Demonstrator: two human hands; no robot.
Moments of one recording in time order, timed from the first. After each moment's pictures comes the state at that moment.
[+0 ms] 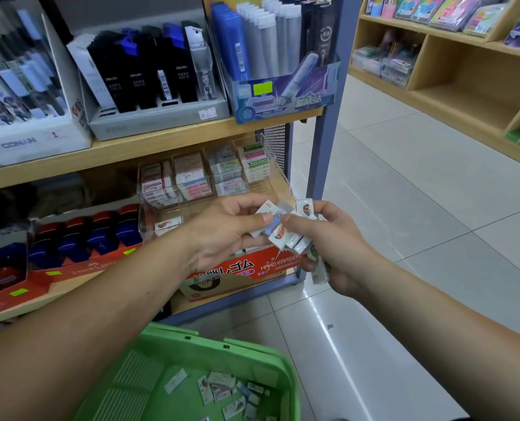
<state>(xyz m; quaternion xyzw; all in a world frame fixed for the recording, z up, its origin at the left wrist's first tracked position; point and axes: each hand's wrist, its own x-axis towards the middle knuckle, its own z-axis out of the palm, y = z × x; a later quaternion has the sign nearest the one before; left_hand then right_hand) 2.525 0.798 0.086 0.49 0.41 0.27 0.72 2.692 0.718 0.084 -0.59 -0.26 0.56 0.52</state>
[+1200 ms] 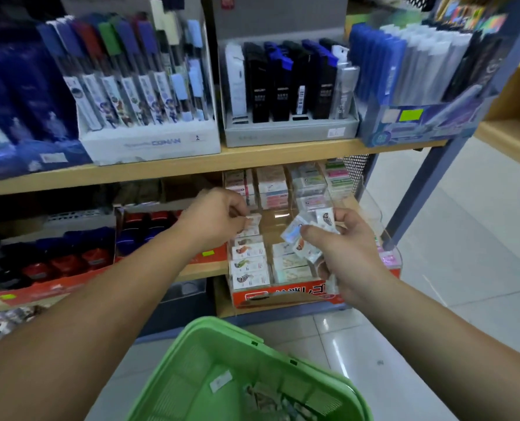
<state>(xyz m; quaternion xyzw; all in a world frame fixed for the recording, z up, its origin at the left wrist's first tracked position) 2.368 0.869 0.075 0.77 0.57 0.20 0.21 2.579 0.776 0.083 -0.61 -0.31 0.50 0.53</state>
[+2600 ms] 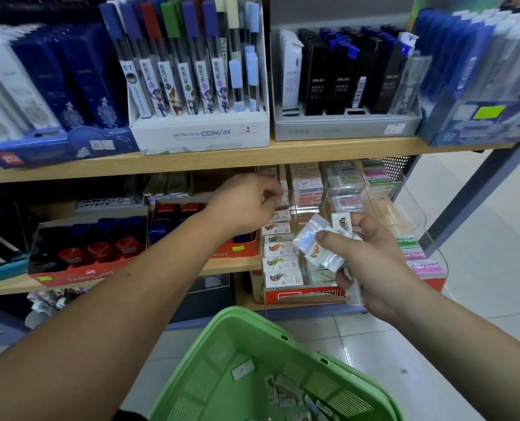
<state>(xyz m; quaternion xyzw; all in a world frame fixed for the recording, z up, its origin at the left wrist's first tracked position) 2.360 0.882 0.086 0.80 0.54 0.19 0.19 2.559 0.782 0.065 -0.59 -0.34 0.53 0.51</state>
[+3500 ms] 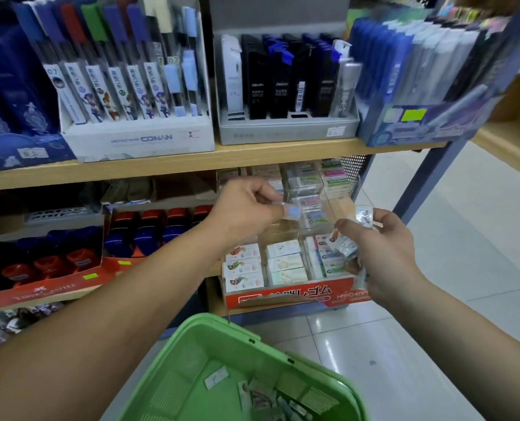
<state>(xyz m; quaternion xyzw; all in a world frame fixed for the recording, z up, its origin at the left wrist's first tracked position) 2.427 0.865 0.080 0.66 0.53 0.38 0.39 2.626 0.783 0.072 -0.63 -0.27 0.44 0.59</state>
